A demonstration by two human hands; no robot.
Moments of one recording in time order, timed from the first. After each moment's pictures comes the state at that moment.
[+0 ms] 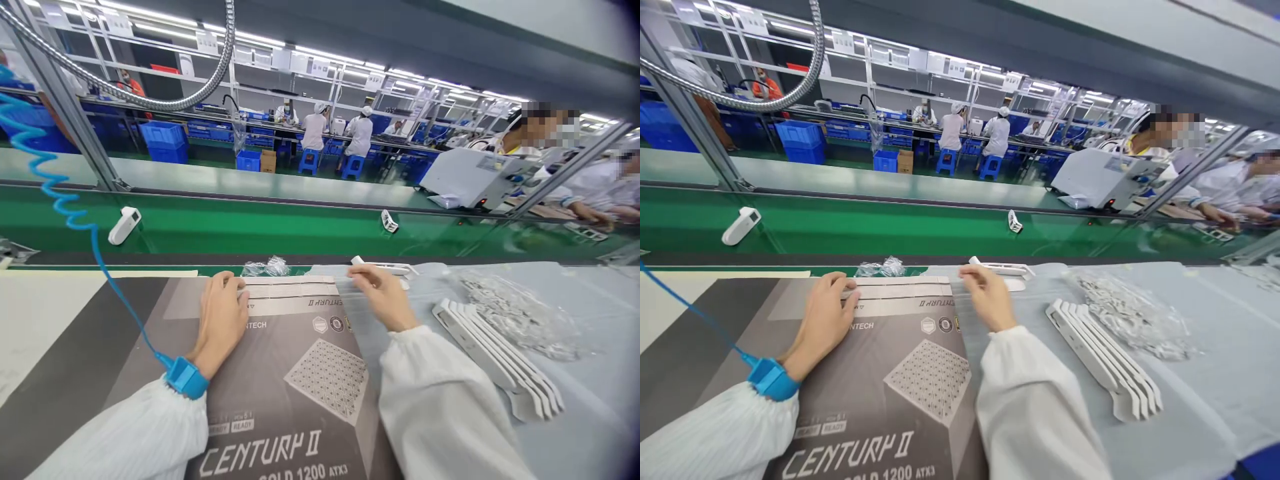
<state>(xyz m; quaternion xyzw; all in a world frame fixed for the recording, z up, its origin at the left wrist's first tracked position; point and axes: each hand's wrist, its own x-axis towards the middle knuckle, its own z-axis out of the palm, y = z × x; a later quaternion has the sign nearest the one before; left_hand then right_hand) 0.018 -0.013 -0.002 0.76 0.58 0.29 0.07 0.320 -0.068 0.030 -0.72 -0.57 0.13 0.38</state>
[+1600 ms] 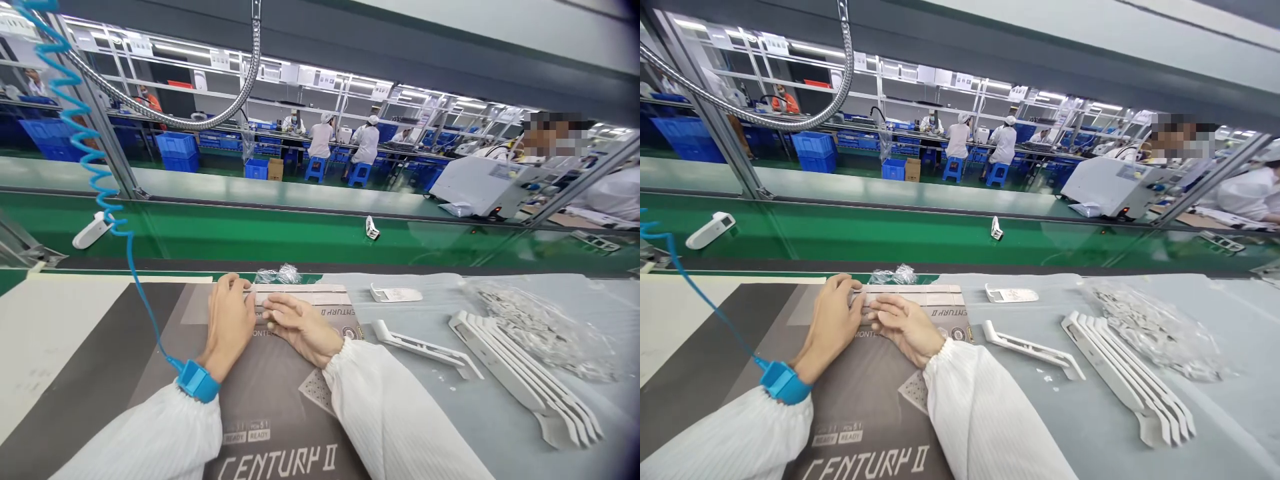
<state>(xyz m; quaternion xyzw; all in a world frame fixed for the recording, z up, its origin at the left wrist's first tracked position) 0.011 -0.011 0.008 0.73 0.59 0.33 0.07 0.166 -0.058 0.018 -0.33 -0.30 0.73 0.52</state>
